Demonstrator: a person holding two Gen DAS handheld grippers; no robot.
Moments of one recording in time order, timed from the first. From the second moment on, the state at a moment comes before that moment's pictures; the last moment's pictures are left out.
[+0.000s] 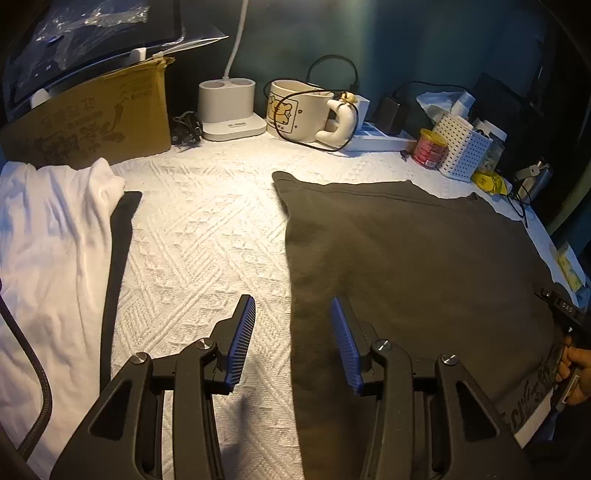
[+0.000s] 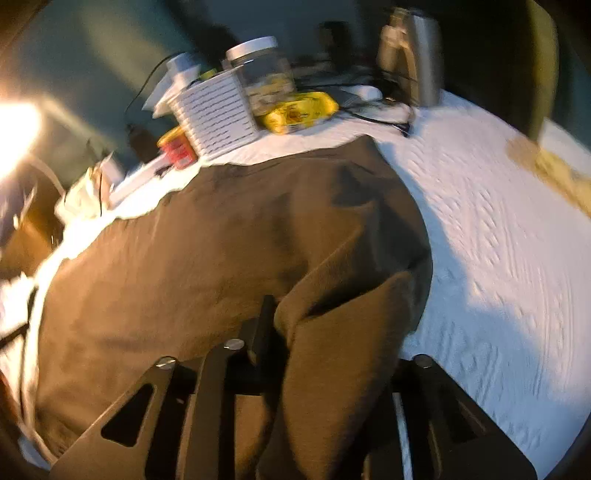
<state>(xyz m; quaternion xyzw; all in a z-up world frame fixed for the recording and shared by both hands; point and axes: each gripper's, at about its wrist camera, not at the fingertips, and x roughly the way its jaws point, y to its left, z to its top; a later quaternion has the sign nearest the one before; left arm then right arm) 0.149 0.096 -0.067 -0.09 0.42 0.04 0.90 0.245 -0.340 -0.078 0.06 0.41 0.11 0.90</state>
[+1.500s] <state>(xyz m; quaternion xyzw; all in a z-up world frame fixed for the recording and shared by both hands) 0.109 0.136 -0.046 -0.13 0.34 0.01 0.93 0.211 -0.130 0.009 -0.07 0.32 0.31 0.89</state>
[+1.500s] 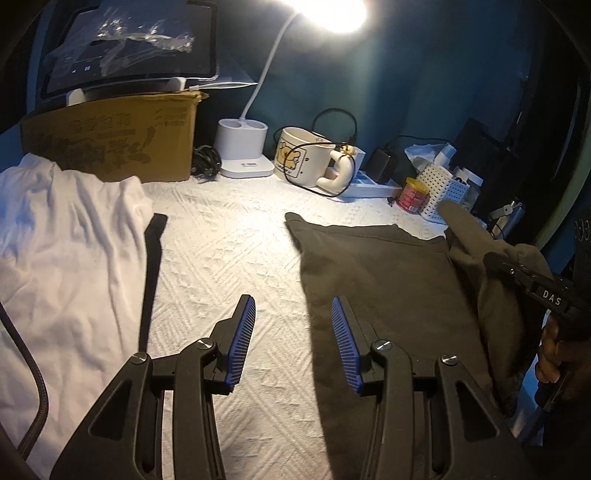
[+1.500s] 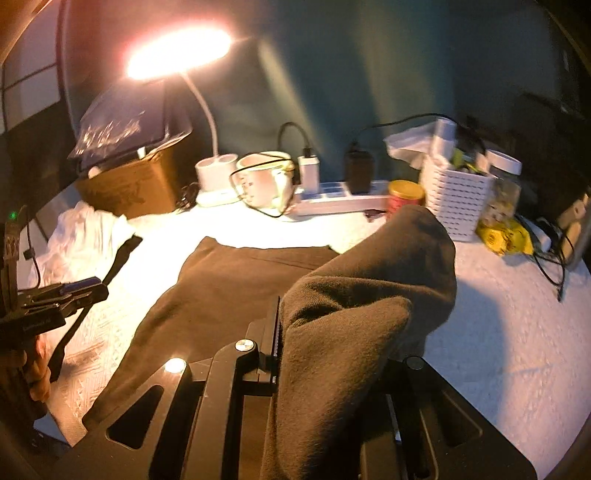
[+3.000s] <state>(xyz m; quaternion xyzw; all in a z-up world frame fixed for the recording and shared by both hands) 0.059 0.159 -0.035 -0.13 0.31 0.04 0.94 0.083 -0.029 -0.030 -0.20 0.38 0.47 0.77</state>
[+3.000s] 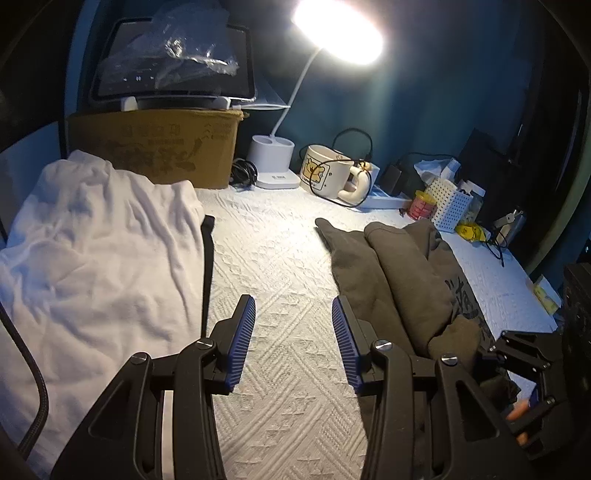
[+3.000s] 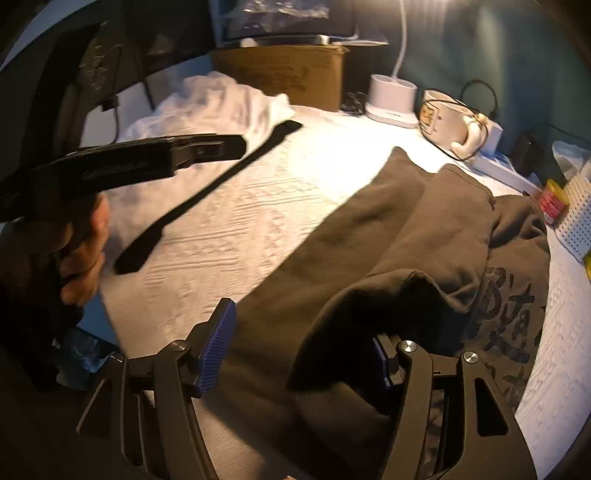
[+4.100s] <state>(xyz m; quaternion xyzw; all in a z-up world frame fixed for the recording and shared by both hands) 0.134 0.032 -0.016 0.00 0.35 -0.05 0.93 0.151 -0.170 -0.022 -0.06 0.36 0.35 0.86</state>
